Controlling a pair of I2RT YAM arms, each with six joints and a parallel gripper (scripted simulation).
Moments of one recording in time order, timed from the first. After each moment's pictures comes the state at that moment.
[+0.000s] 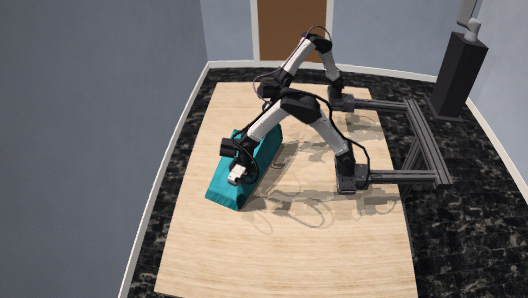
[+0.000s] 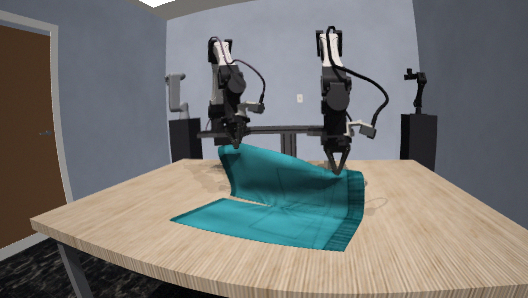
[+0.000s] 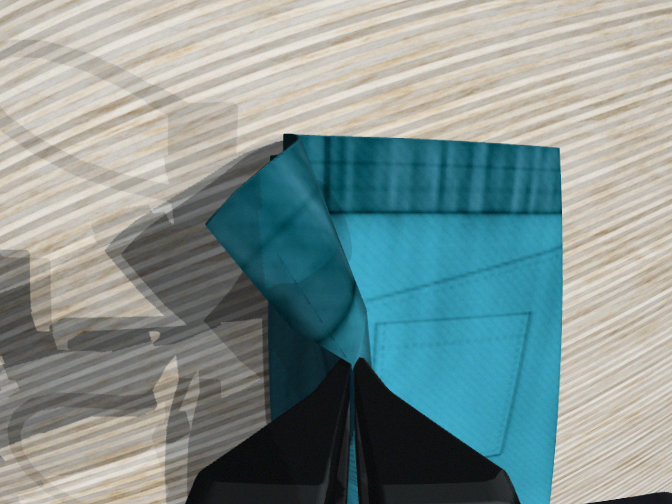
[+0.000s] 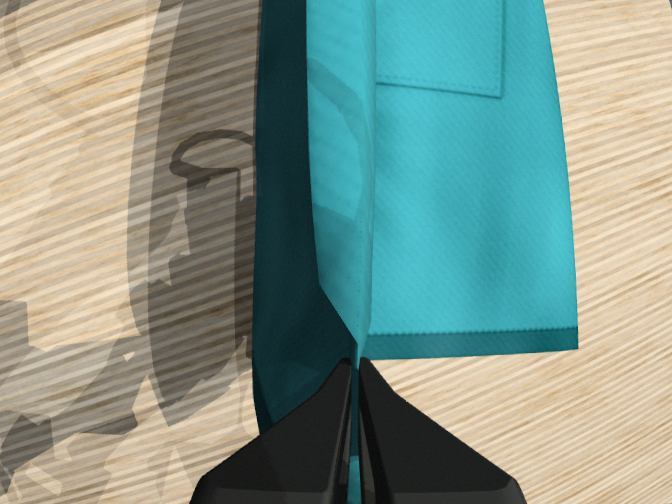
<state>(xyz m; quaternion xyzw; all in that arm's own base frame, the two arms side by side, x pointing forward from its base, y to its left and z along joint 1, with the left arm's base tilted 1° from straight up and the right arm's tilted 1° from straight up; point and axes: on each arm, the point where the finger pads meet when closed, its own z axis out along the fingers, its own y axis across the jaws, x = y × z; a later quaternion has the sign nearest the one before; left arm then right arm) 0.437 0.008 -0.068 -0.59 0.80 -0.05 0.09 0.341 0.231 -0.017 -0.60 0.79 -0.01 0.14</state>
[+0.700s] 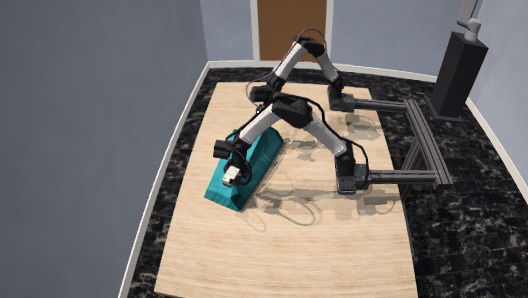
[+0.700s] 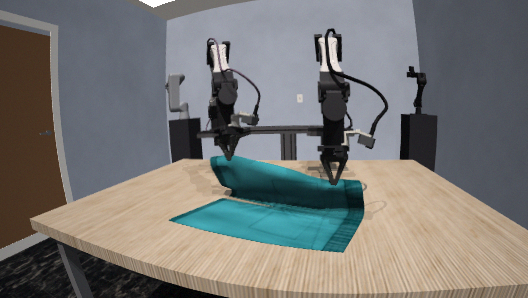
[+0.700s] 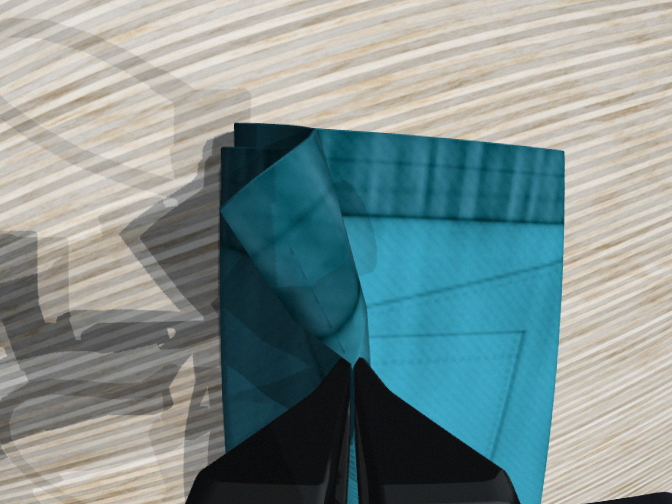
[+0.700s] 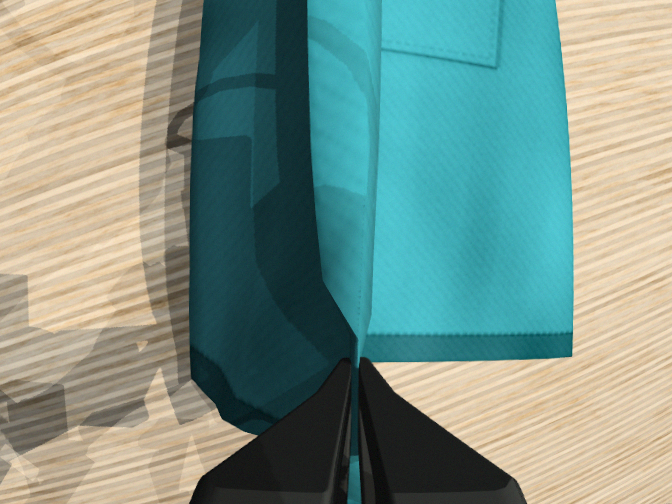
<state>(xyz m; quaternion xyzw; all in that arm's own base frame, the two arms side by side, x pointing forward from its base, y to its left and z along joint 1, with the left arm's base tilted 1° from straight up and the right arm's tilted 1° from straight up) 0.461 -0.001 -0.089 -0.60 0.79 -0.05 0.08 0.372 0.215 -0.048 -0.61 0.78 -0.02 0.13</state>
